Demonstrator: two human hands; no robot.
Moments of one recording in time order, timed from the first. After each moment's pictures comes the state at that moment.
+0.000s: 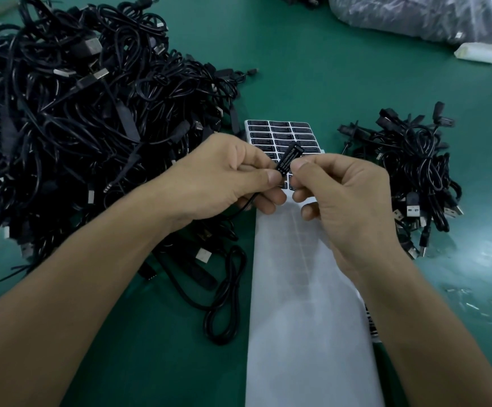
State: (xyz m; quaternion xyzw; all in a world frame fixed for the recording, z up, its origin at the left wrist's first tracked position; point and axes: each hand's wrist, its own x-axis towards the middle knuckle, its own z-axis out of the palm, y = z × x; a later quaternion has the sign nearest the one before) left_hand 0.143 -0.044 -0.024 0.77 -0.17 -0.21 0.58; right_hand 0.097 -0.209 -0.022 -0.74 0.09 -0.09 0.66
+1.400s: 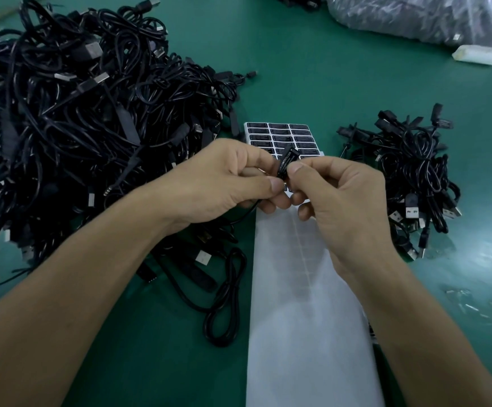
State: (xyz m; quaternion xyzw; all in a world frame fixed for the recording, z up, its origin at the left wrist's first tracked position) left_hand 0.141 -0.044 -0.021 0.75 -0.19 -0.22 0.59; right_hand 0.099 -0.208 -0.027 -0.75 0.07 -0.11 0.64
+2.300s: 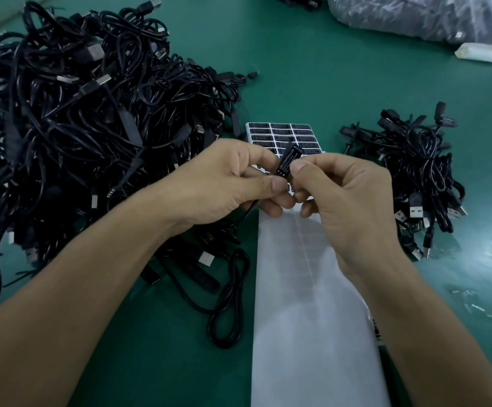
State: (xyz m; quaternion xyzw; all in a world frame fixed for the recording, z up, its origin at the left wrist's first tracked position) left_hand 0.143 -0.045 -0.023 0.73 -0.20 -0.24 0.62; right_hand 0.097 -0.206 -0.022 -0.76 0.04 -0.12 0.64
